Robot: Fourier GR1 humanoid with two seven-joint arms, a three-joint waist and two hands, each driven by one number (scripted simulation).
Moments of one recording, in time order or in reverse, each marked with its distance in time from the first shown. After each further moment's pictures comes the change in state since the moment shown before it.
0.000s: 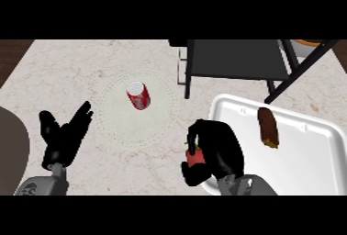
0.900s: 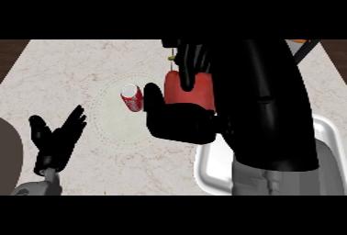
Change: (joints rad) left arm 0.036 0.010 0.037 -0.010 0.011 -0.010 -0.002; right arm -0.685 0.058 -0.292 -0.178 -0.003 0.130 0.334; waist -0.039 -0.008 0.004
